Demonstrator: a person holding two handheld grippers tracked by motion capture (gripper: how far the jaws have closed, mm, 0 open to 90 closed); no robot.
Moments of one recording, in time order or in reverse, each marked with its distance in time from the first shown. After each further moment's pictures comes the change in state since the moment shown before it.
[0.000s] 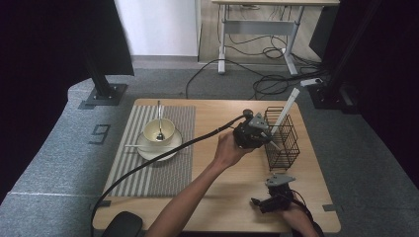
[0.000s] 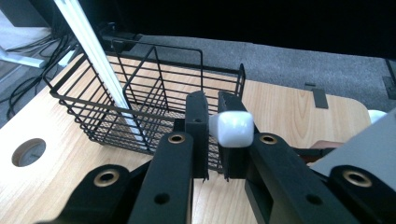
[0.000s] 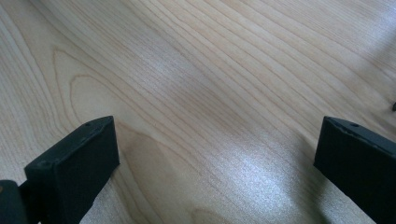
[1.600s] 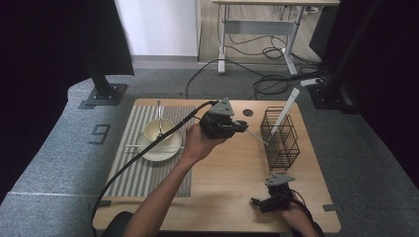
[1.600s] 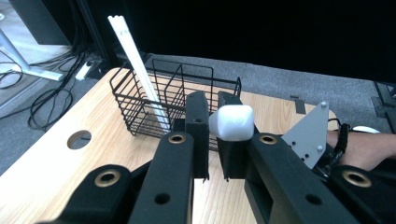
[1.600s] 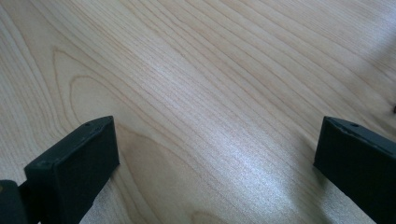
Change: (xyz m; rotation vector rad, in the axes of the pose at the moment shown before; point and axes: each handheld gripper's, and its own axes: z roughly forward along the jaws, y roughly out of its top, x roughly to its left) left arm 0.015 -0.007 -0.111 -0.094 0.018 -0.038; right arm 0.000 0.001 0.001 0.000 0.004 -0.004
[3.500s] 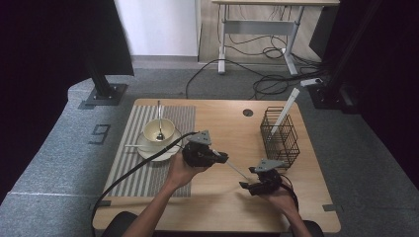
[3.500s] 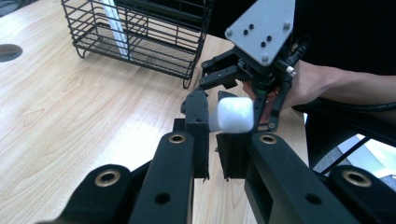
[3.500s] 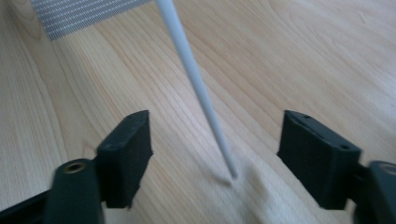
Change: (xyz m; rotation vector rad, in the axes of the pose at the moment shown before) left arm -0.010 -0.108 0.003 0.057 -0.151 -0.146; right arm -0.003 0.058 0.014 -0.097 0.101 -0.078
